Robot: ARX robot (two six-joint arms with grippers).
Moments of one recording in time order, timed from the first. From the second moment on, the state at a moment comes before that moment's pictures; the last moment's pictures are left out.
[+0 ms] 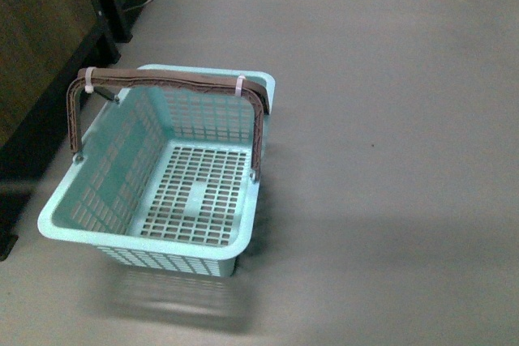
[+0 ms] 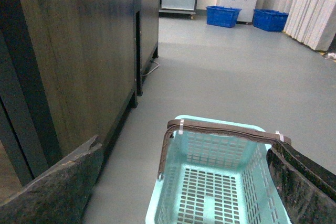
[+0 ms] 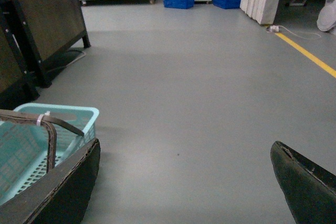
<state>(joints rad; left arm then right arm) 0.00 0.00 0.01 0.00 0.00 -0.01 0.00 0.00 0.02 0.00 0.00 0.00</state>
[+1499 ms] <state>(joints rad) -0.20 2.26 0.98 0.88 -0.08 -1.53 0.00 0.00 0.02 0.00 0.00 0.00</state>
